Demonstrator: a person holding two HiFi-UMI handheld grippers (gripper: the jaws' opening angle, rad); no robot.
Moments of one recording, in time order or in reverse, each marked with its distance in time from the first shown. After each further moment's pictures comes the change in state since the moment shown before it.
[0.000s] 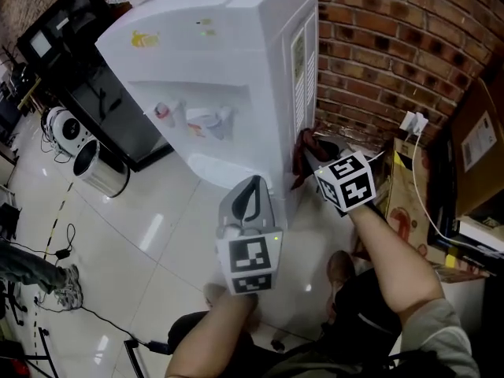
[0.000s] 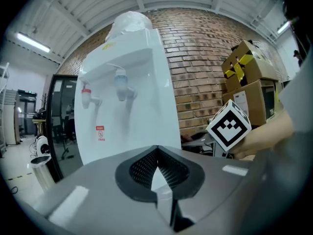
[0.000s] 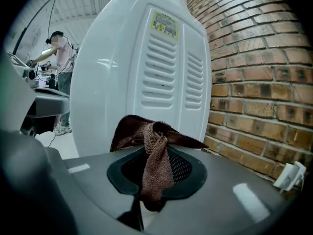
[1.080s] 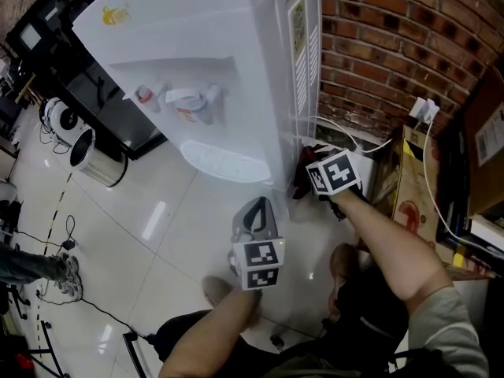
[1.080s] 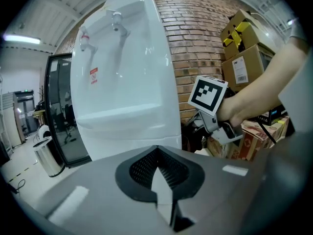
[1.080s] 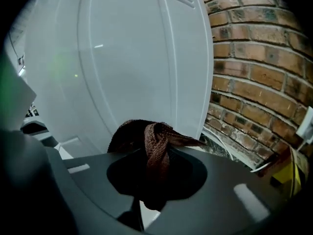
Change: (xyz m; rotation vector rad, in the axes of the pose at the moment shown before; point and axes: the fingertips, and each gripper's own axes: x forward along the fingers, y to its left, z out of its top) left arm 0.016 -0.018 -0.151 0.022 0.245 -0.002; right arm 0.057 0.009 -0.141 0.179 0.413 0.053
